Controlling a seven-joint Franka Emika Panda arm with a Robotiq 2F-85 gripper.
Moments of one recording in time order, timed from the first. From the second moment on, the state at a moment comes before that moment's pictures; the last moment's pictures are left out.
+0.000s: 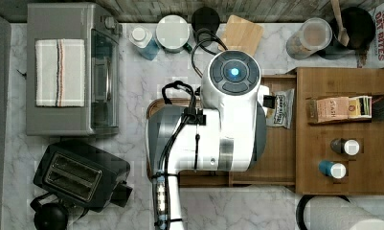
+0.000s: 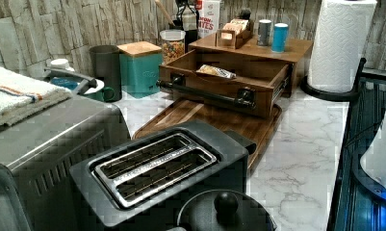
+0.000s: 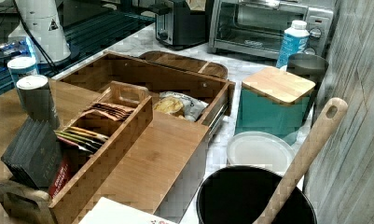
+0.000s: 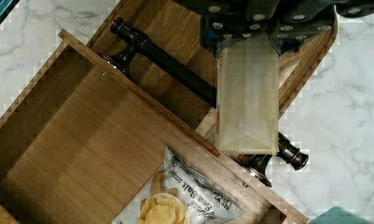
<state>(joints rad) 0.01 0.02 -0.04 -1.91 0.00 0.25 0.13</state>
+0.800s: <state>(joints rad) 0.02 0.01 -0.04 -2.06 0.03 0.50 0.21</state>
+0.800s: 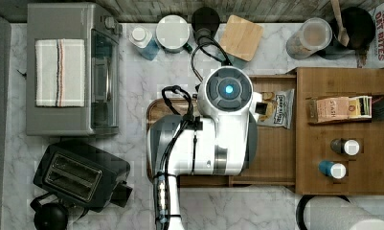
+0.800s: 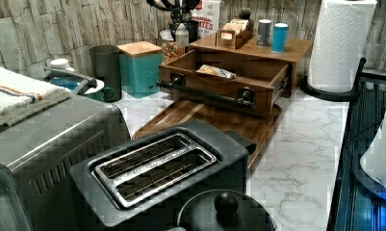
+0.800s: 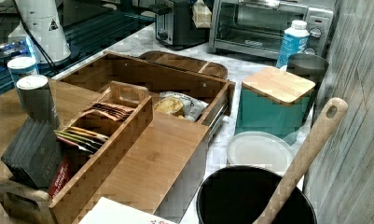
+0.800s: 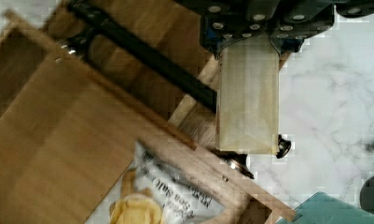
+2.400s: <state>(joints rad) 0.17 -0.04 0.11 -2.68 0.05 0.98 0.39</state>
